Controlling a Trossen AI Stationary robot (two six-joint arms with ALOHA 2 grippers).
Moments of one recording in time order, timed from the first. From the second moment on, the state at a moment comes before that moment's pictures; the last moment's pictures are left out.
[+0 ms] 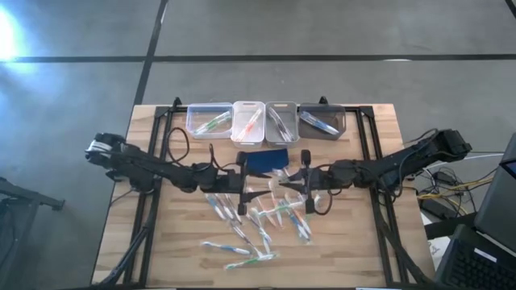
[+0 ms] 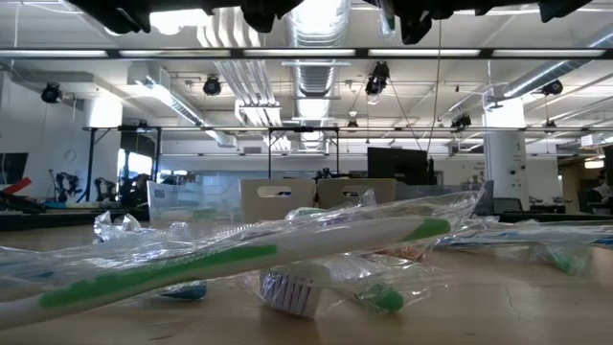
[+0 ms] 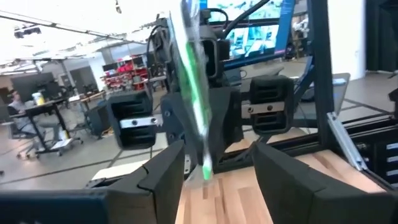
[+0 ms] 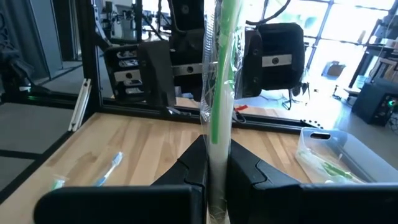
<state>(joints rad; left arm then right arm) -0.20 1.48 0.79 0.86 -0.18 0.24 0.24 1.25 0.66 0.51 0.21 -0.06</state>
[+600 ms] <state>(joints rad) -0.20 1.50 0.87 0.86 -0.11 0.32 0.24 1.26 0.66 0.52 0.21 -0.06</state>
